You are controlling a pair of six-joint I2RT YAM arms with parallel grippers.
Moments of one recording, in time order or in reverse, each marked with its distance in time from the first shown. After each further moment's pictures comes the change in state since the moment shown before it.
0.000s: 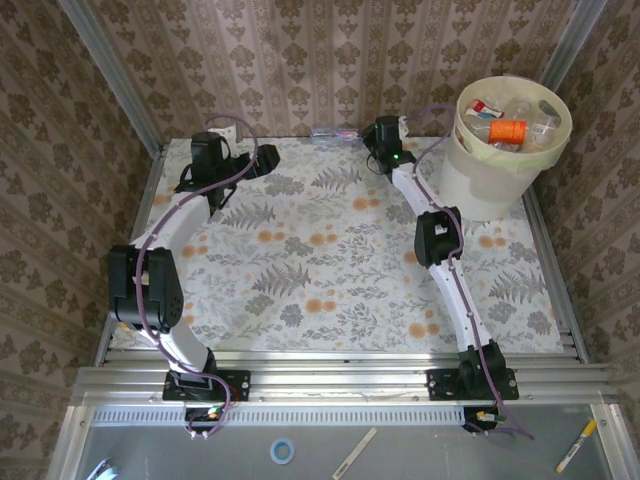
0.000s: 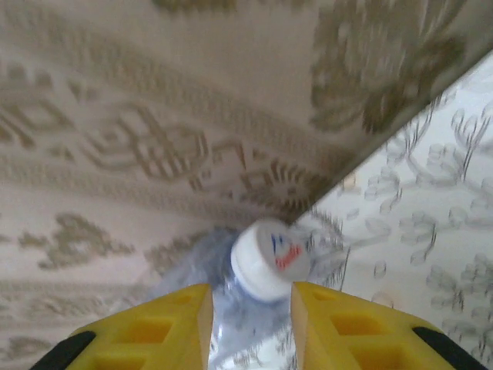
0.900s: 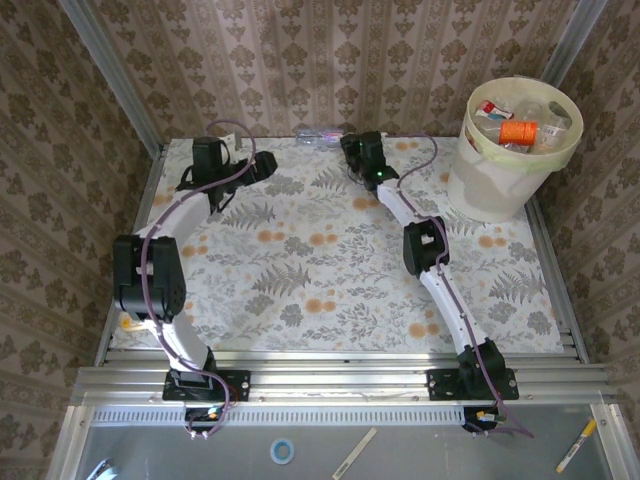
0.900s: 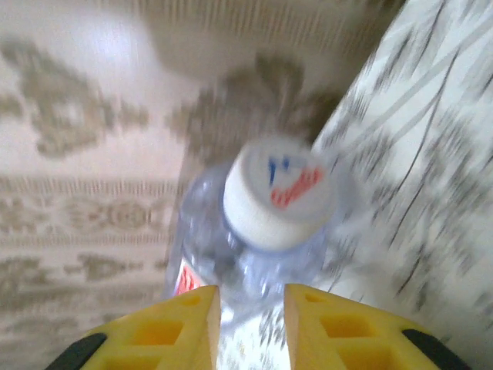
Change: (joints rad) left arm 0.041 0.097 0.028 -0.069 0.002 -0.015; right arm 0.087 0.145 0.060 0.214 -0.215 0.263
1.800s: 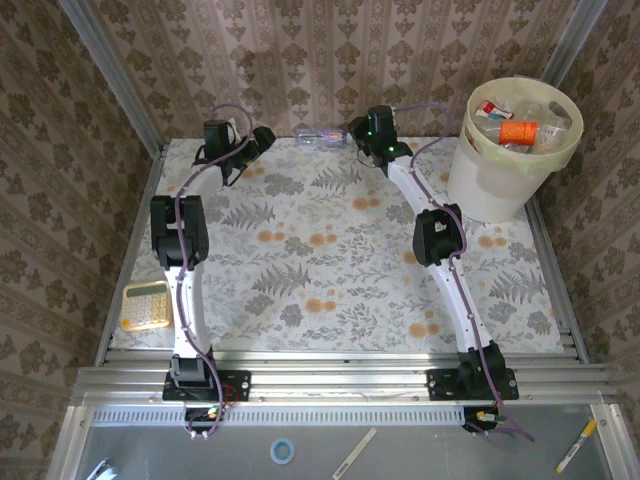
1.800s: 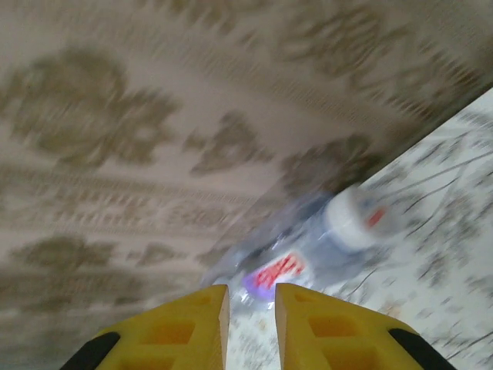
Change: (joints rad) left arm 0.035 0.558 0.550 0.084 0.121 -0.244; right arm -0.051 -0.243 -0.113 -0.249 0.060 -0.185
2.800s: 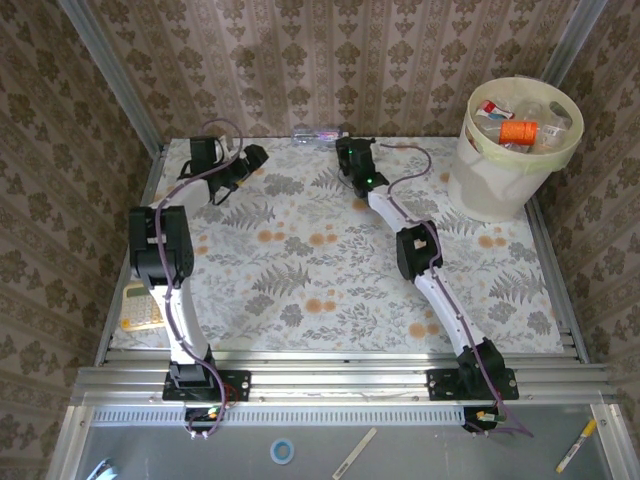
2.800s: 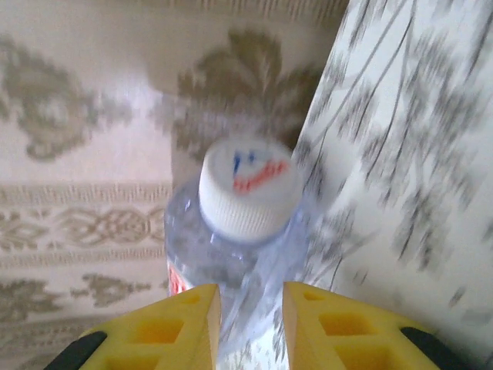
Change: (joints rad) left arm 0.052 -0.287 -0.381 -0.027 0.058 0.048; right arm 0.107 0.291 0.150 0.310 0.148 0.315
